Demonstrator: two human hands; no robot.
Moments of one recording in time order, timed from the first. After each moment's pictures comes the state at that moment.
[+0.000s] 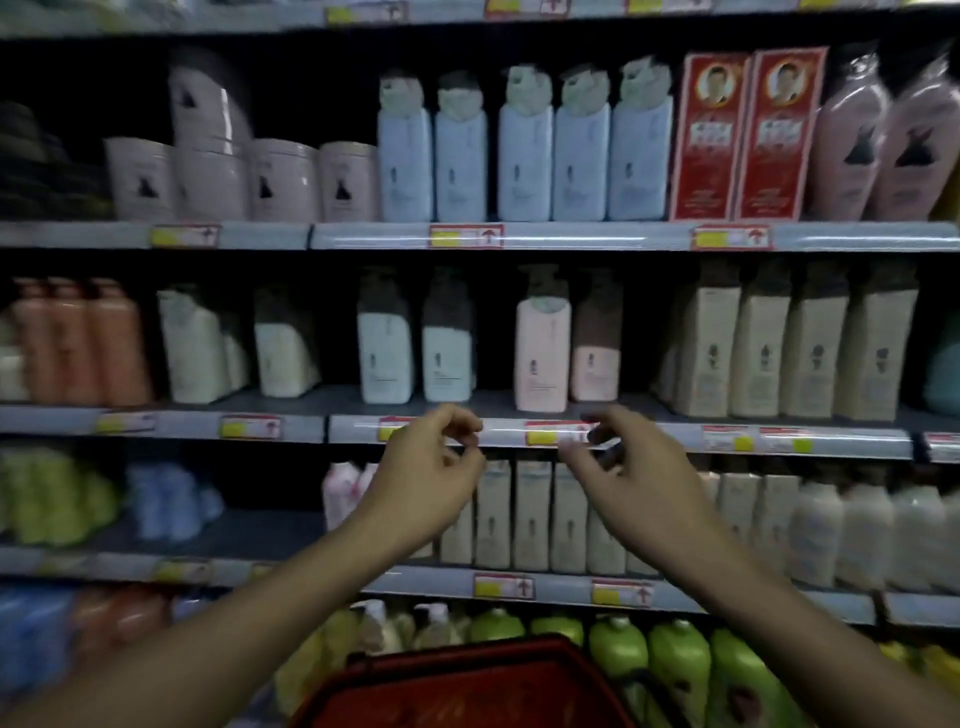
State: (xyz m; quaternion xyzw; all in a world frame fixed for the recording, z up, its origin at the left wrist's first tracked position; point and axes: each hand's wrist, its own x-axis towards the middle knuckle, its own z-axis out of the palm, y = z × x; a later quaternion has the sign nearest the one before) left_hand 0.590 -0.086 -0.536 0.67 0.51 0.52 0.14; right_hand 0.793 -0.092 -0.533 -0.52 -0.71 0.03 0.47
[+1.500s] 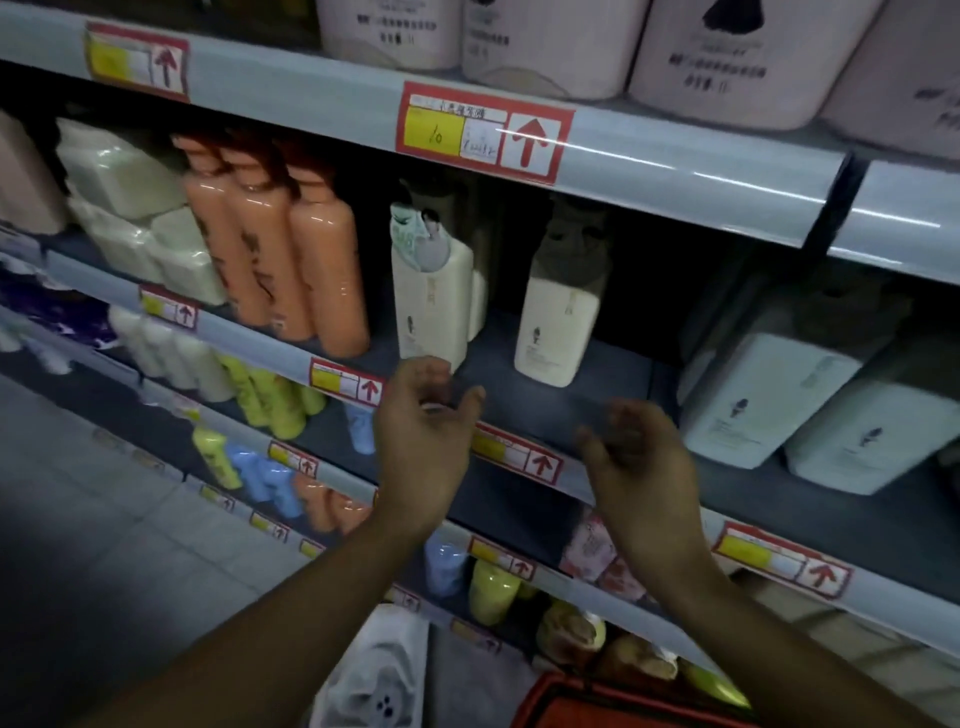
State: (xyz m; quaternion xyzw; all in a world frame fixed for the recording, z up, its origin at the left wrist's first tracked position) left_hand 0.207 0.114 -0.517 0.35 0.64 0.67 0.14; right_hand 0.381 0.151 -0.510 -0.53 -0.67 0.32 0.40
